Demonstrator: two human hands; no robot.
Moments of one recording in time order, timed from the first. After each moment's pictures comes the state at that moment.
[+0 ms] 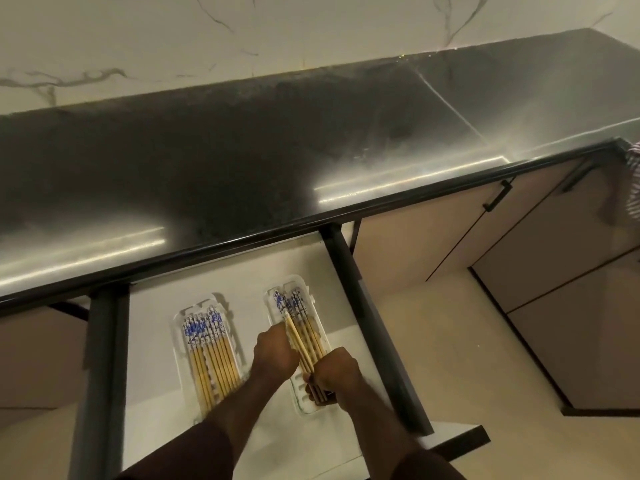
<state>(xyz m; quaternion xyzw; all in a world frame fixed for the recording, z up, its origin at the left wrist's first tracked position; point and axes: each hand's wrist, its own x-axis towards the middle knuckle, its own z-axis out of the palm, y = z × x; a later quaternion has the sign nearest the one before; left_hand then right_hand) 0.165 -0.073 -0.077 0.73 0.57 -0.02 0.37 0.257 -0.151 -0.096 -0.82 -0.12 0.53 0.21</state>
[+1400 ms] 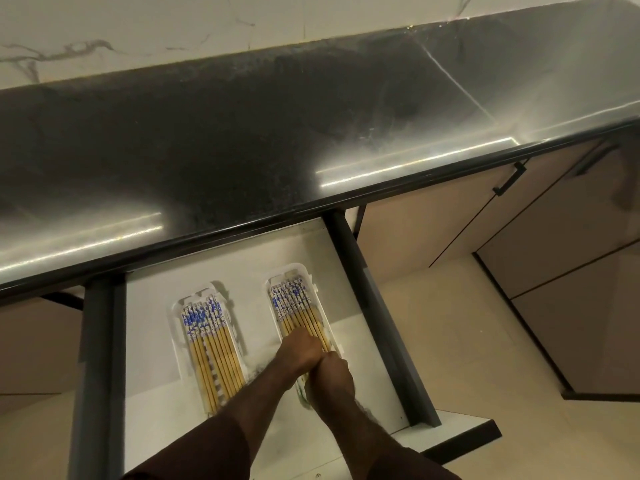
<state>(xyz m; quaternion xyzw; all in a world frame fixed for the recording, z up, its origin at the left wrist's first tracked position) 0.190 -0.085 -0.086 0.64 0.58 -0.12 0.49 0.220 -0.163 -0.143 -0.81 -0.10 0.49 0.30</state>
